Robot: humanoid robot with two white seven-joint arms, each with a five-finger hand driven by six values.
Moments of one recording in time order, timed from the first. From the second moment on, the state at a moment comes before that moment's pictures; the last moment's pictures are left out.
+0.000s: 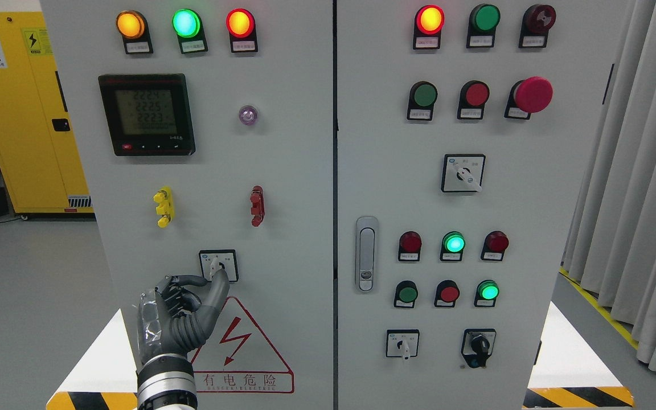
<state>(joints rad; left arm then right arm) -0.42 -0.15 -0.08 -1.95 -0.19 0.66 0.40 0.10 0.12 -0.16 -0.19 0.12 0.01 -0.20</state>
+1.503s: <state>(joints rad) -0.44 -0.15 -0.08 -1.94 -0.21 0.71 0.40 0.10 0.12 -0.16 -0.19 0.12 0.01 -0.20</state>
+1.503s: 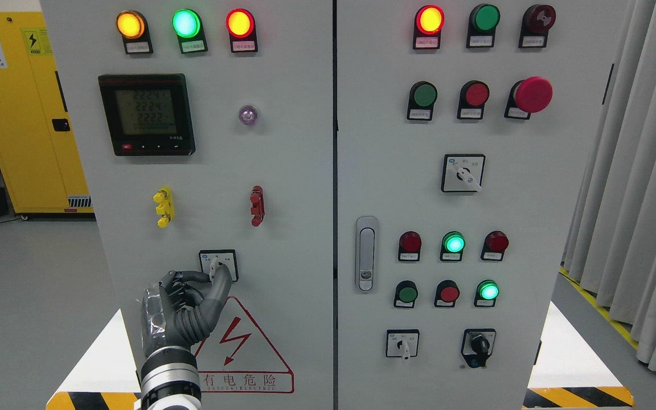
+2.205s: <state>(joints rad) -0.44 -0.16 -0.08 -1.94 -0.24 0.71 0.39 0.10 0.12 -0.16 -0.19 0.12 0.01 -0.20</state>
